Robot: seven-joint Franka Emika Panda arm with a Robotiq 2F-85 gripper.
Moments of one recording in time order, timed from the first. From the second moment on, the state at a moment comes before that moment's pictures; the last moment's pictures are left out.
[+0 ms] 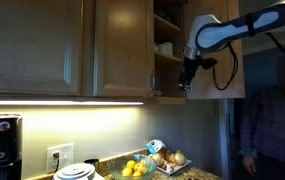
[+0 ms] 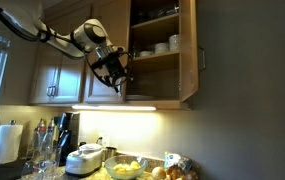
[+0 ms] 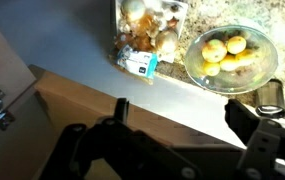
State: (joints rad) arm 0.03 -0.38 -0.02 -1.89 -0.31 2.09 -0.13
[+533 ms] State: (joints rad) arm 0.07 -0.35 -0.01 -1.96 -0.07 2.33 -0.14
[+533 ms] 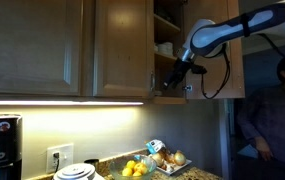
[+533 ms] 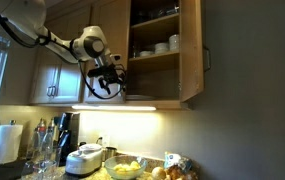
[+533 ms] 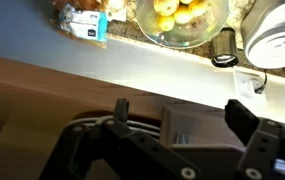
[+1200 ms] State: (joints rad) arm 0.08 -0.14 0.02 -1.76 -0.01 2.42 -0.15
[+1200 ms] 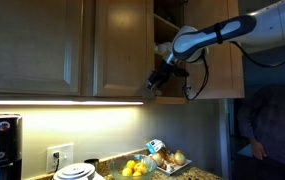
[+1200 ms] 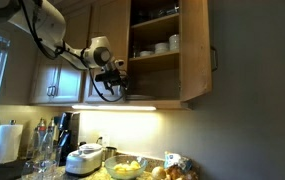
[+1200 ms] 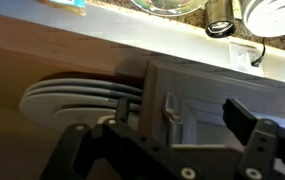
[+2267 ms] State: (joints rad) arm 0.07 -0.09 0.02 -1.66 -0.01 2.35 -0.27
